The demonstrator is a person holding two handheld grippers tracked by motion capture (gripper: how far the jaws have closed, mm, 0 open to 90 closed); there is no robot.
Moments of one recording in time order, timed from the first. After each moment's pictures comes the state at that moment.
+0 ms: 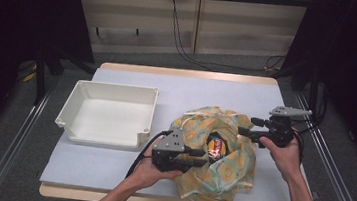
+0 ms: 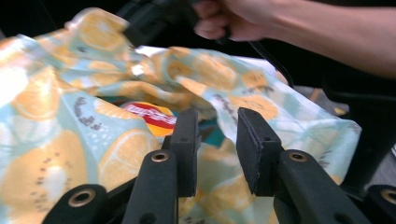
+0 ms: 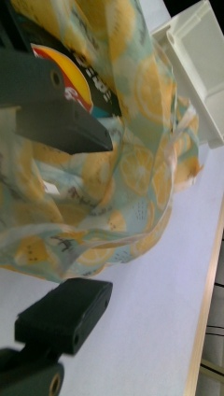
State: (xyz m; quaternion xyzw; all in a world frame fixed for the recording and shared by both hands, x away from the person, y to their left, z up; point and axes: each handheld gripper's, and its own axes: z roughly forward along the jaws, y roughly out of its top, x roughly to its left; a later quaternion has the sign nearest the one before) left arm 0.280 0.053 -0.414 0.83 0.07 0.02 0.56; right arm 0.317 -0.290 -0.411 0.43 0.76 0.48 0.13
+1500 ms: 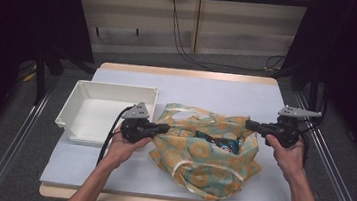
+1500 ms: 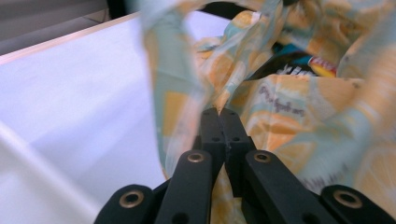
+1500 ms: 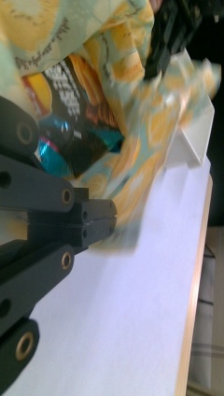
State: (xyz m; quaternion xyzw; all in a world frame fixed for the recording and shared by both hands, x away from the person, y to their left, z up) left arm 0.344 0.144 -0.429 0.83 0.21 0.06 0.52; right arm 0.315 -0.305 -0.410 0.42 0.73 0.52 0.12
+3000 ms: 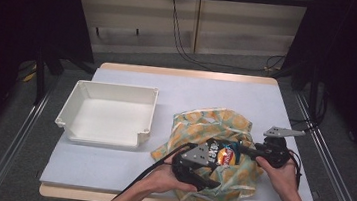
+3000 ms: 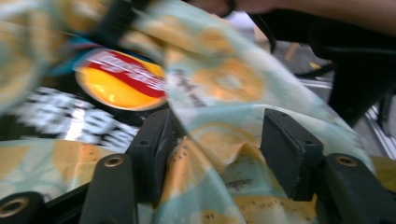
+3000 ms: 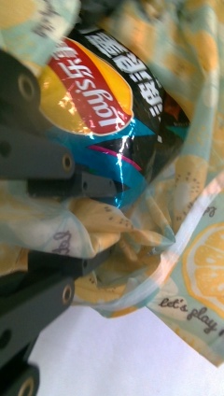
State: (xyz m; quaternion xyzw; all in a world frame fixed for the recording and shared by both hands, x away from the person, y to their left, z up) left arm 0.263 -0.001 -0.446 0.89 0.02 -0.05 0.46; right arm 0.285 -0.281 -0.450 0.44 0.77 0.44 0.11
